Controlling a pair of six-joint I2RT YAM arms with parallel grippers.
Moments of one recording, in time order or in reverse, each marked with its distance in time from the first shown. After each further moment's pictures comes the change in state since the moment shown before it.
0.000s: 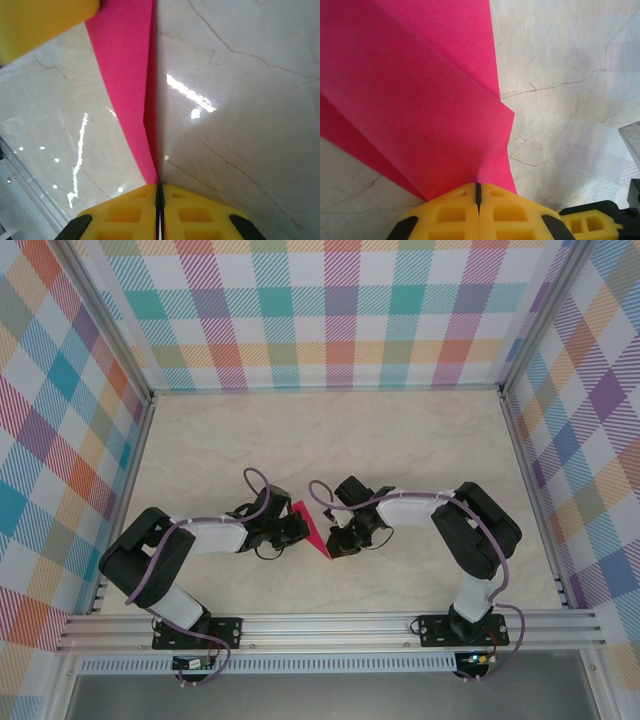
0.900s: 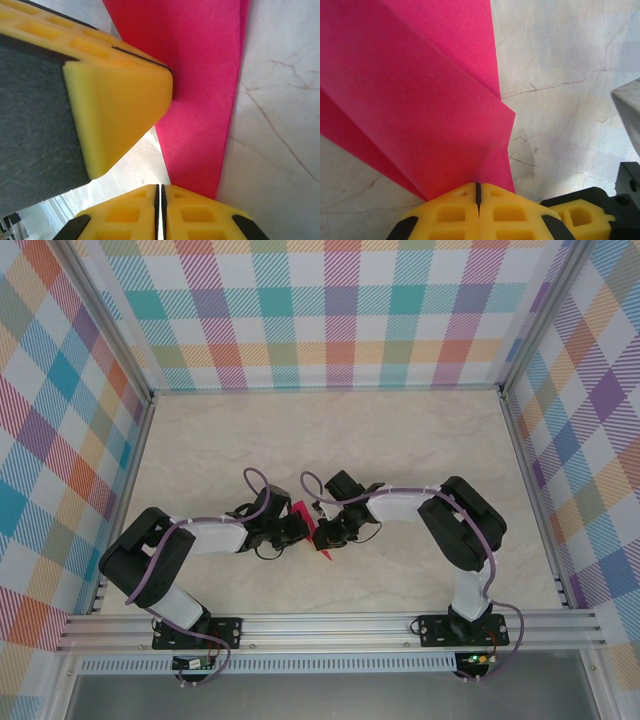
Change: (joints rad) left arm 0.000 0.000 0.000 0.000 0.000 0.000; right arm 0.013 0.090 0.083 0.111 -0.077 0.065
